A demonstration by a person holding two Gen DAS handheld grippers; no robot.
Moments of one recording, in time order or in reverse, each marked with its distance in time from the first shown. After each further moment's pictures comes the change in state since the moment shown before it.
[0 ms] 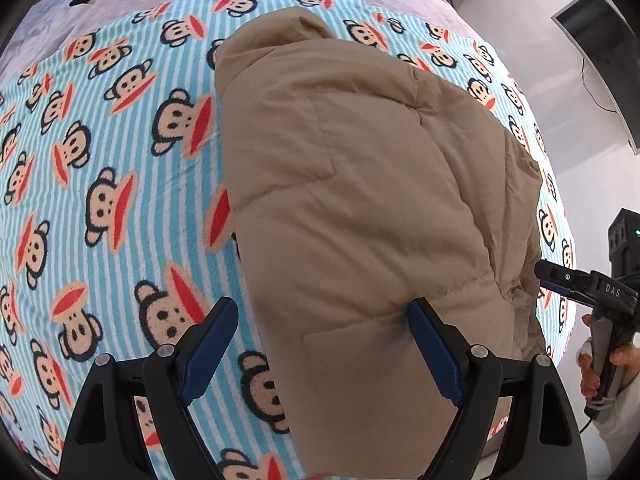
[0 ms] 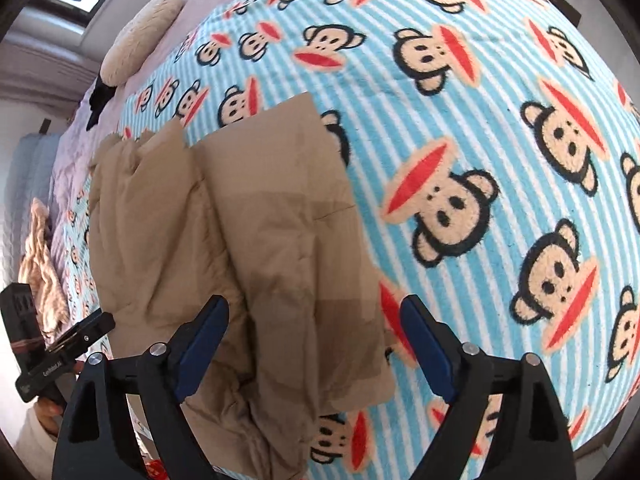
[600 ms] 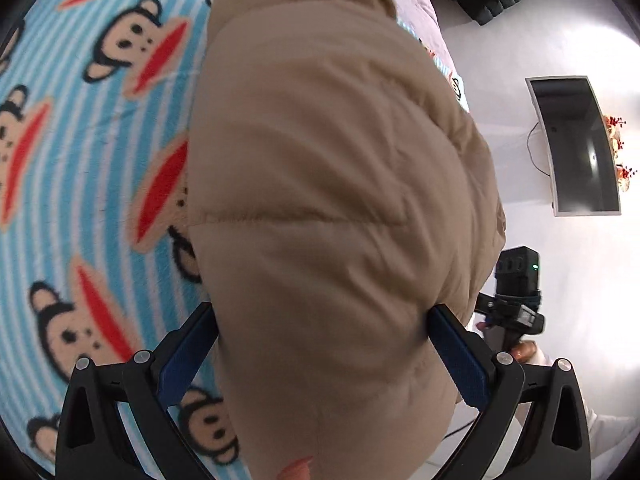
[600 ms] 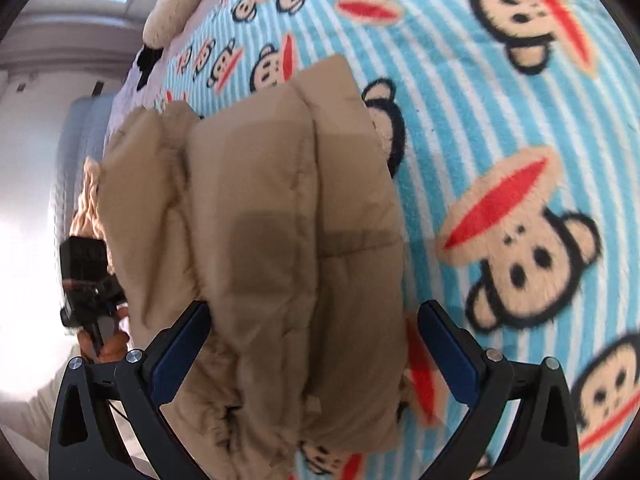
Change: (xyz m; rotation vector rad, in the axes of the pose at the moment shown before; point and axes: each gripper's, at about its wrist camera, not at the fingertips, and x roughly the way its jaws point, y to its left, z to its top) left arm 0.053 0.063 0.025 -0.216 0.103 -0.481; right arm 0.065 -0.012 0.047 -0.118 0.195 0.265
